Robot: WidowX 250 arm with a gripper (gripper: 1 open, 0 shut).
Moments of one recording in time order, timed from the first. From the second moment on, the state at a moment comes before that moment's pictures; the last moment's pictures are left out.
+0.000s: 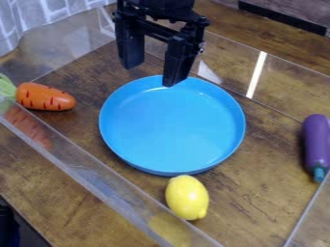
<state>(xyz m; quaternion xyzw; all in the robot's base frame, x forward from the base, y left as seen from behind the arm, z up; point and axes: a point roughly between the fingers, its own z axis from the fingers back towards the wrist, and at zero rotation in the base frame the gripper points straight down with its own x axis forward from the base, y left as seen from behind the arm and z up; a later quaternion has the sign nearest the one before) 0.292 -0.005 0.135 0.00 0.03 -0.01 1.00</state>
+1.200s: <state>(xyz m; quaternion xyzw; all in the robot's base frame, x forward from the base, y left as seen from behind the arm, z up) 0.290 0.042 0.103 0.00 0.08 -0.14 0.99</state>
